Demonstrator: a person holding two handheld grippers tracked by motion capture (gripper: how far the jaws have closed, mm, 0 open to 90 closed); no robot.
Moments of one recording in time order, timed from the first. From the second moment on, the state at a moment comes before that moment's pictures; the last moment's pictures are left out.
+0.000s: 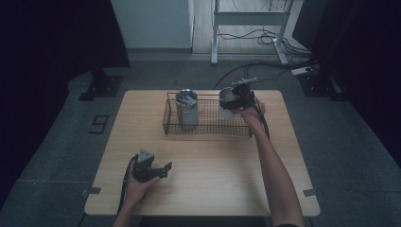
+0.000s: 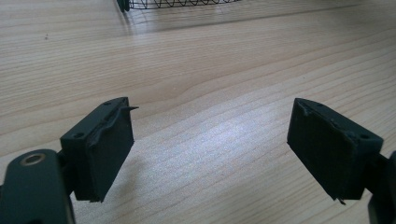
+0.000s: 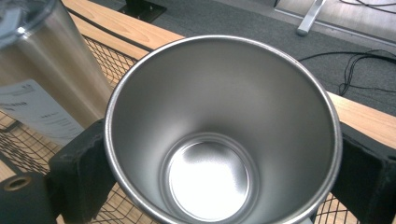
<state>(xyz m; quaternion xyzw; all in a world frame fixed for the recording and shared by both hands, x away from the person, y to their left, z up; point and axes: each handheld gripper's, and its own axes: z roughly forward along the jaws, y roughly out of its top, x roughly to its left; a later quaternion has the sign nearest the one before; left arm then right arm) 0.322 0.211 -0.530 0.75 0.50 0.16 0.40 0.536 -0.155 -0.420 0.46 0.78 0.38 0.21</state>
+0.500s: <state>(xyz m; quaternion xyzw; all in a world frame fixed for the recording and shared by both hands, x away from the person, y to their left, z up) 0.322 0.210 -0.531 0.75 0.50 0.16 0.40 0.545 -0.155 -0.444 0.46 0.78 0.36 0.20</state>
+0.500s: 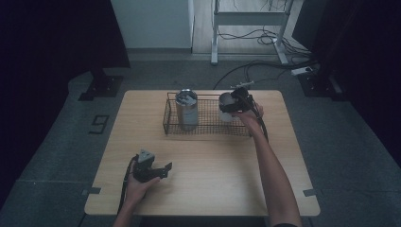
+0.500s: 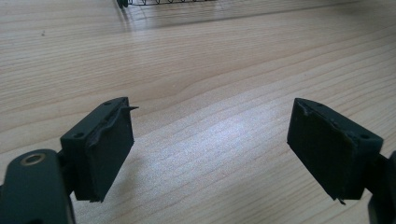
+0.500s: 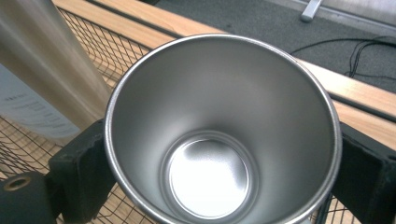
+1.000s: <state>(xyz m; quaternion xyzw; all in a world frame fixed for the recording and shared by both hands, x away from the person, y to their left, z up) 0.322 0.210 -0.532 0.76 0.50 0.16 0.40 0.551 -0.147 -0.460 0.46 0.80 0.34 0.19</state>
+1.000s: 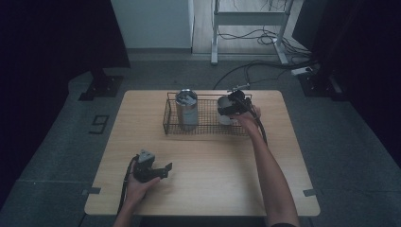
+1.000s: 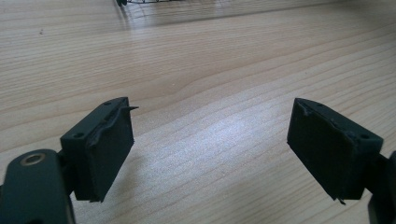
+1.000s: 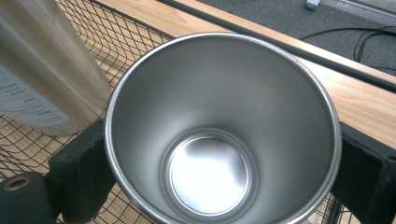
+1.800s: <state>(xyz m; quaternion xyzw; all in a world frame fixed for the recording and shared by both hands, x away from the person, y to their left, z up) 0.323 0.206 -0.535 0.76 0.49 0.16 0.39 0.554 -0.145 -0.472 0.47 0.81 0.30 0.18</state>
